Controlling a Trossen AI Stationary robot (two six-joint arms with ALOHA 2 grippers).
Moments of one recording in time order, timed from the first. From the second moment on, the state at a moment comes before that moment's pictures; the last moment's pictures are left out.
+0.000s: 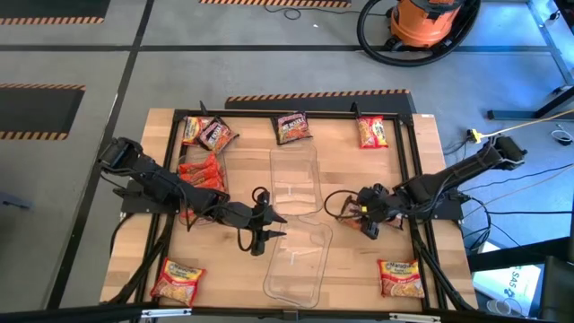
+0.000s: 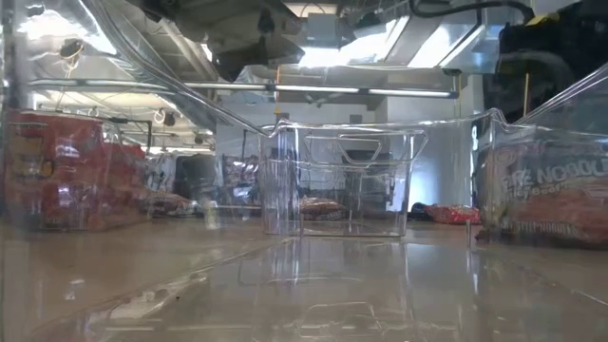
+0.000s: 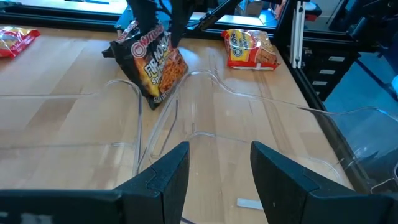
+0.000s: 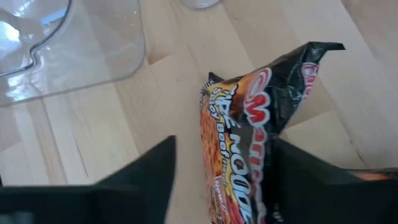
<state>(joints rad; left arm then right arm) -0.37 1.52 0.83 0.28 -0.27 -0.25 0.42 1.06 0.64 -0.65 0.15 0.83</state>
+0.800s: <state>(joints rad) -0.37 1.52 0.83 0.28 -0.28 -0.26 0.09 1.06 0.73 -0.94 -0.01 0.62</state>
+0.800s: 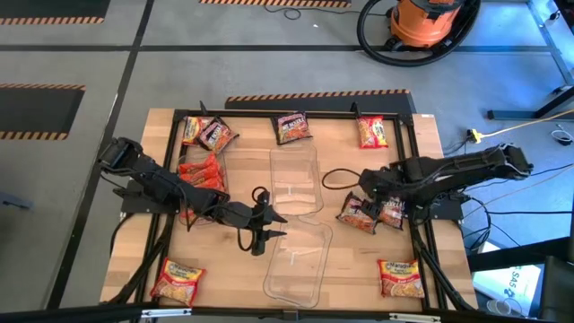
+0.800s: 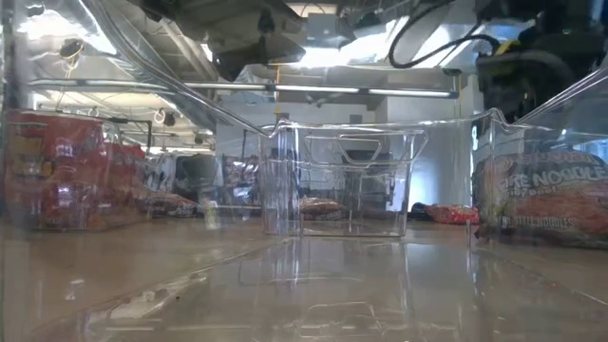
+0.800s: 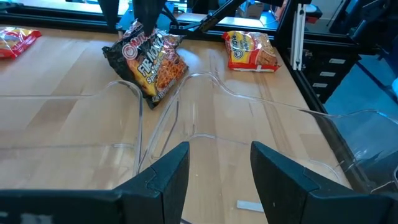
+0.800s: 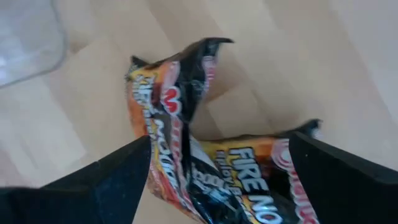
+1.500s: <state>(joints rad) -0.37 1.52 0.83 0.28 -0.27 -0.26 0.03 1.17 0.54 -0.56 -0.33 0.58</state>
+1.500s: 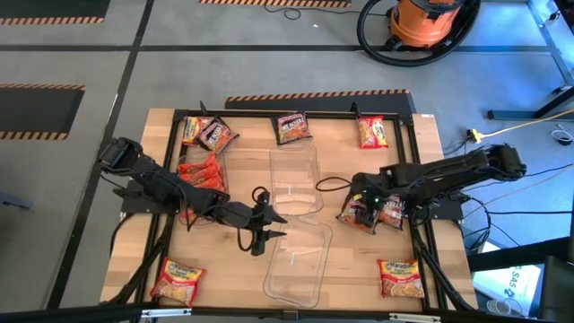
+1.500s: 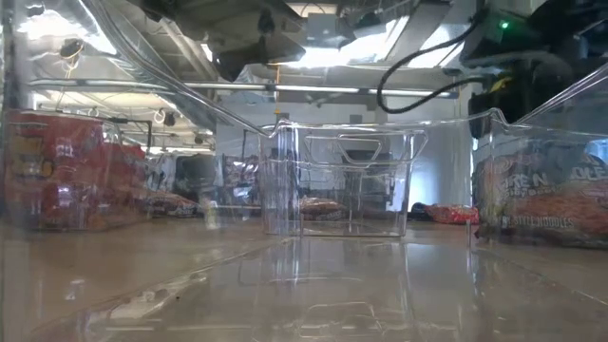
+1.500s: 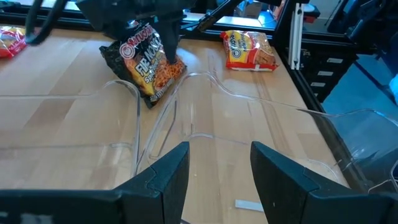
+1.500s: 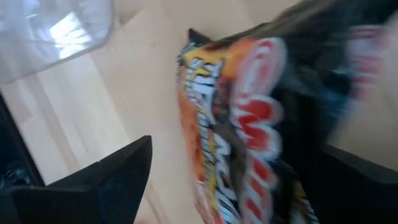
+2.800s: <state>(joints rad) -0.43 1.31 0.74 0.15 -0.28 -0.23 0.02 1.23 1.13 -0.62 0.07 0.09</state>
